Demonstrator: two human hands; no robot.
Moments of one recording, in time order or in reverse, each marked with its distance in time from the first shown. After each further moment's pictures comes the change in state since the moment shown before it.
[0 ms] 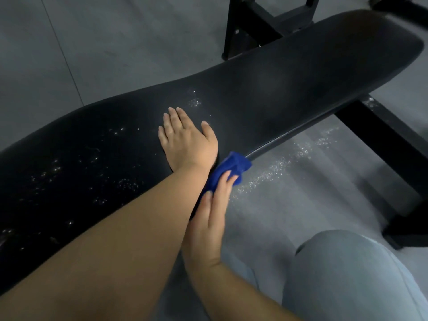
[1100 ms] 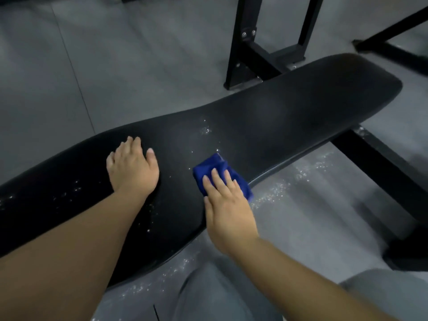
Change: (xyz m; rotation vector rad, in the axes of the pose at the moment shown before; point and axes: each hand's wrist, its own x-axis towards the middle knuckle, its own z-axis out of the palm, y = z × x) left_hand 0.041 -0.123 -0.048 0.142 0.011 0.026; right_hand 0.060 -0.032 -0.014 -1.286 -0.491 -0.558
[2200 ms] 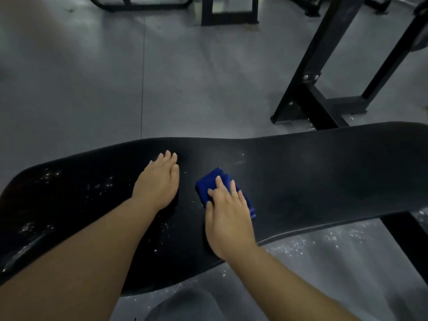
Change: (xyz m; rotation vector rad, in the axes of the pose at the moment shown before) left_hand 0.007 -0.010 -0.009 -0.248 -0.129 -0.009; right_hand 0.070 -0.014 -0.005 0.090 -0.139 -0.182
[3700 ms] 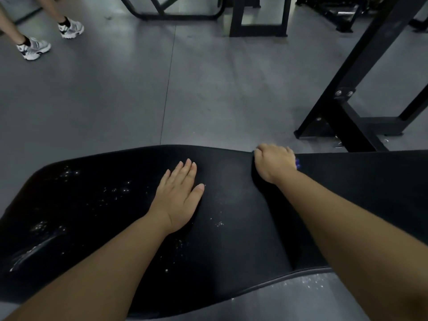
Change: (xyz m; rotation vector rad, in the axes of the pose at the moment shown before) left_hand -0.007 -0.013 0.014 -0.026 -0.048 0.040; right_hand 0.186 0.071 -0.028 -0.342 -0.053 0.077
